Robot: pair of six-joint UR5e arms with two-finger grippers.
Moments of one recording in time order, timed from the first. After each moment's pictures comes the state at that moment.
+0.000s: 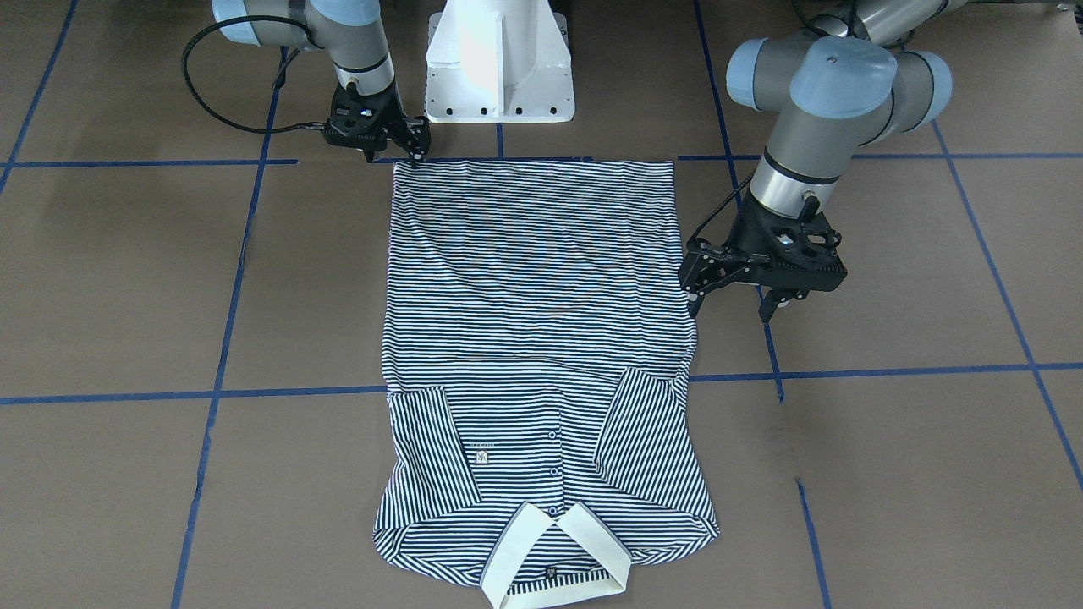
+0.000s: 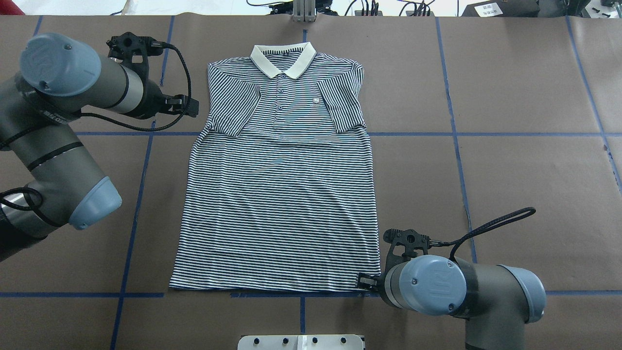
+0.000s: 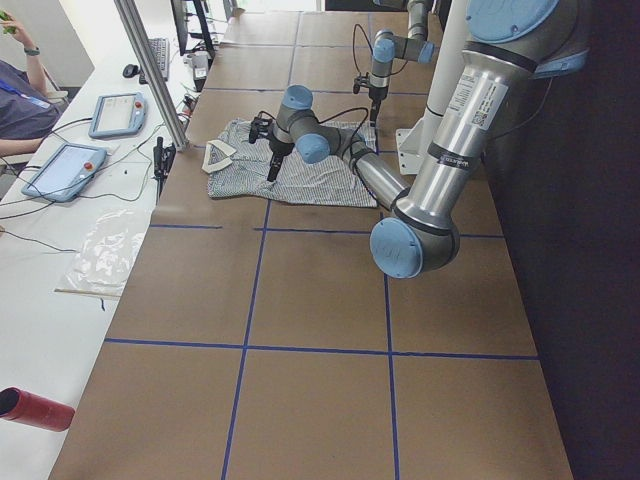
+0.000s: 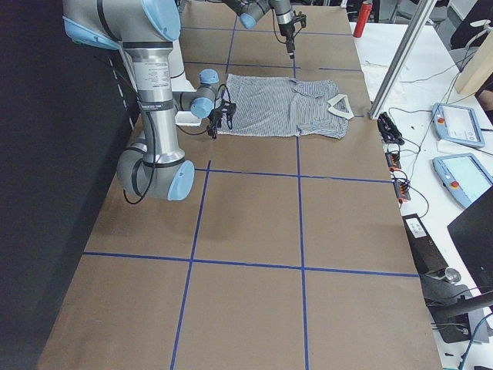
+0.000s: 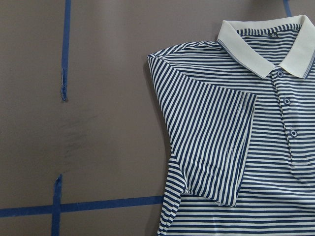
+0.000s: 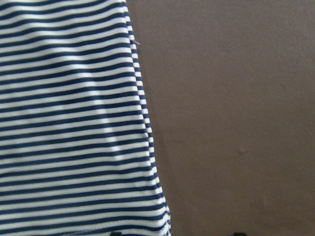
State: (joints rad) left arm -0.80 -1.99 -1.77 -1.87 -1.86 -1.00; right arm 0.18 -1.31 1.99 -1.46 1.66 1.66
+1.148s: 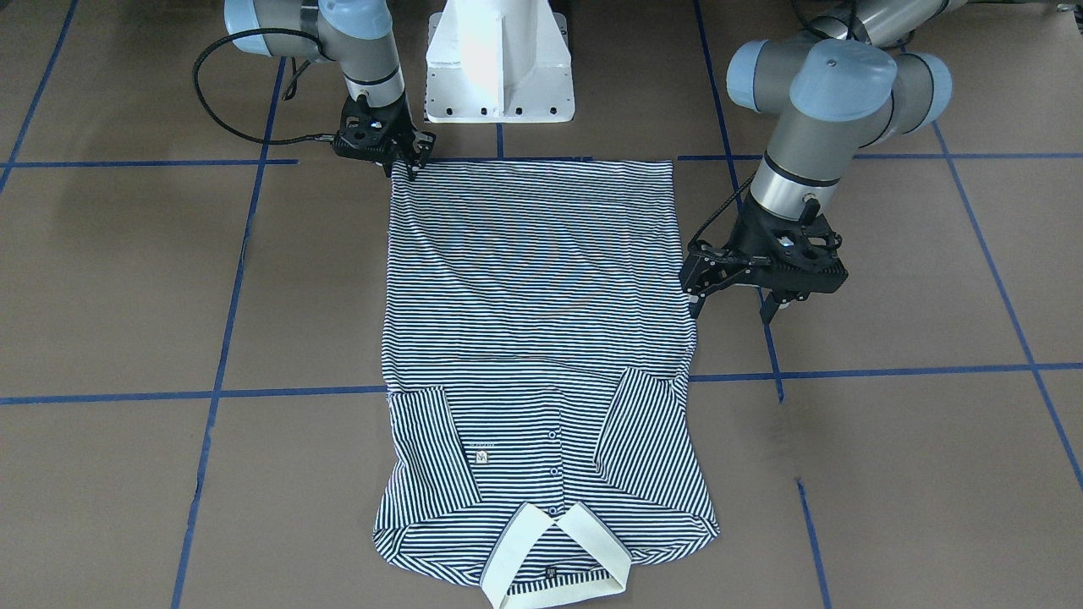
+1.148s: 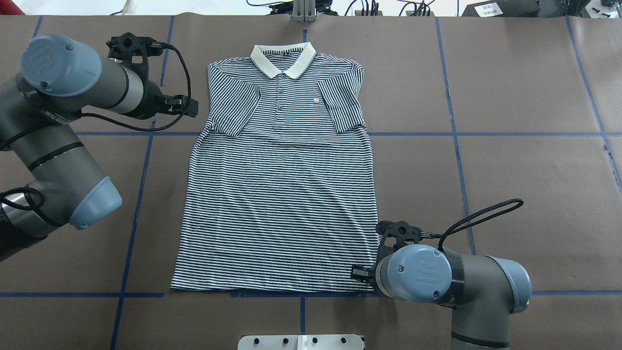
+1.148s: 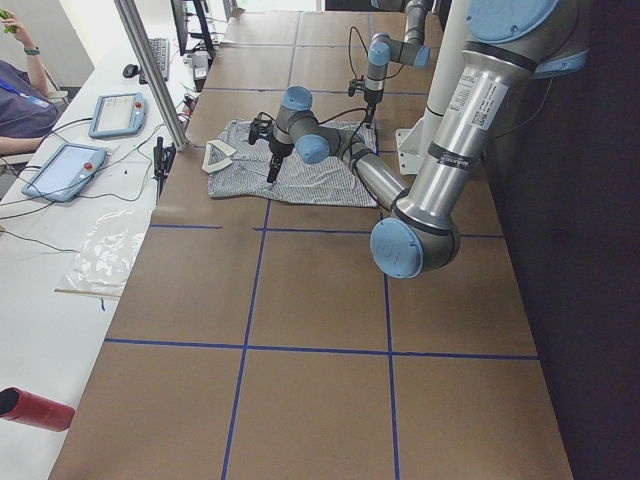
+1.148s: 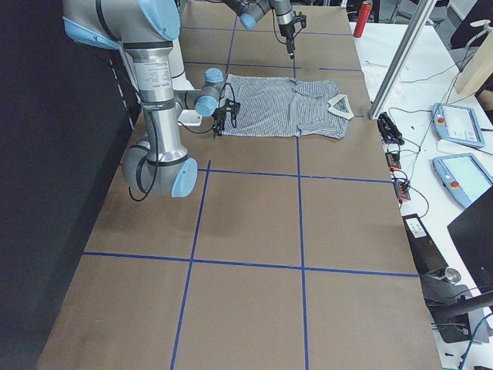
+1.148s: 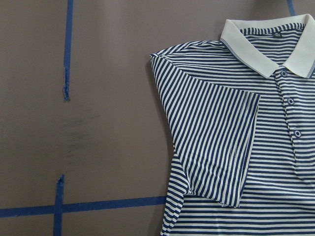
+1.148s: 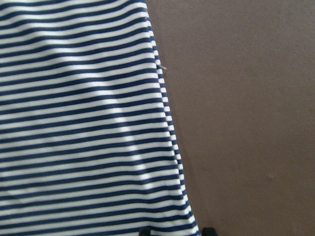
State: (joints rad) left arm -0.80 -1.99 -1.77 -1.87 -1.86 -1.00; right arm 0.21 -1.26 1.94 -1.48 1.68 1.65
